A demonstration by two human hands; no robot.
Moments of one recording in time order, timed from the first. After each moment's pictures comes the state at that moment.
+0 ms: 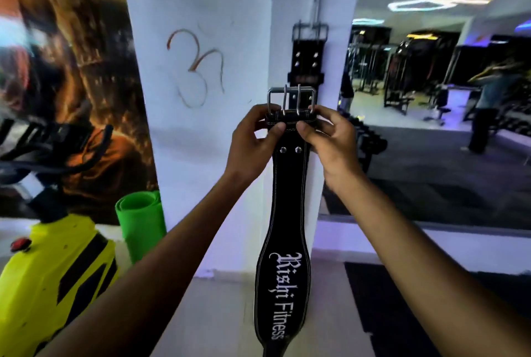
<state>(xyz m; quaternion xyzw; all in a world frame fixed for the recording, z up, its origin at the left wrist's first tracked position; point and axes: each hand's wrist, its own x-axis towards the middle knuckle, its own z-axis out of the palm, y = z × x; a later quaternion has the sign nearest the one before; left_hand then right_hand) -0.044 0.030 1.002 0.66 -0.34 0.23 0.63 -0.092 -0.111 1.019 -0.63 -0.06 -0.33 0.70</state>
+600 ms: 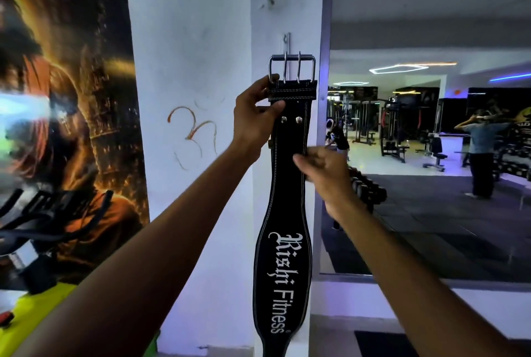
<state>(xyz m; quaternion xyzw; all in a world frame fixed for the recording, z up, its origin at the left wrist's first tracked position) -0.076 -0.040 1.170 0.58 -0.35 0.25 0.69 -0.122 -0.178 1.084 -0.69 -0.12 -0.35 0.62</state>
